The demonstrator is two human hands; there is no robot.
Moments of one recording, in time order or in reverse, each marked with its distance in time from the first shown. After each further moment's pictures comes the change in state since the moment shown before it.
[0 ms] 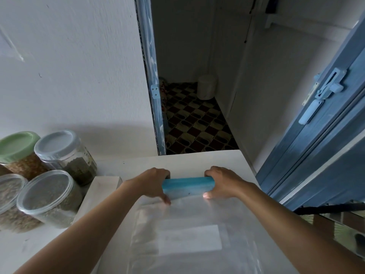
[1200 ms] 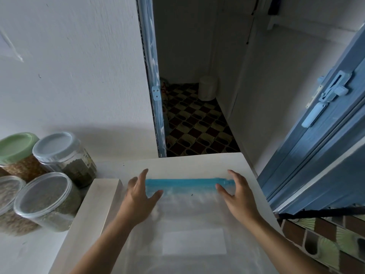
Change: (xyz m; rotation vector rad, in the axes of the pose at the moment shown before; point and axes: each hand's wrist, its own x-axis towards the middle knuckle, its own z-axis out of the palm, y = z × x) left_hand -0.043 -0.002 0.063 -0.607 0.599 -0.289; right_hand -0.024 0.029 0.066 0.588 0.673 0.146
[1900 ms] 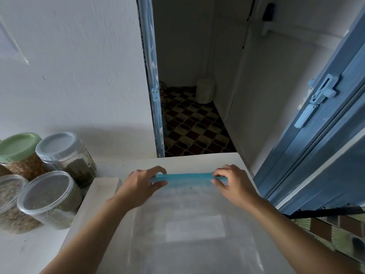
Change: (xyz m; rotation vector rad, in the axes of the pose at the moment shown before) left_hand 0.029 0.011 -0.028 0.208 -0.078 0.421; right_hand 0.026 -0.020 -0.023 -0.268 -0.122 -0.306
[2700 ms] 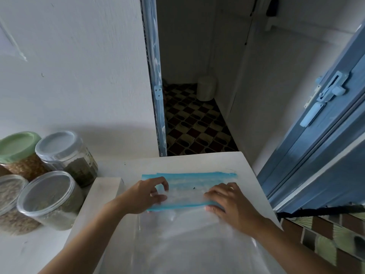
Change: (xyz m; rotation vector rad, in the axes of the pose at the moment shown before) left_hand -0.008 0.000 -0.005 -0.165 -0.402 -0.112; right_hand -0.037 -0.009 0.021 -0.130 -0.132 -0.345
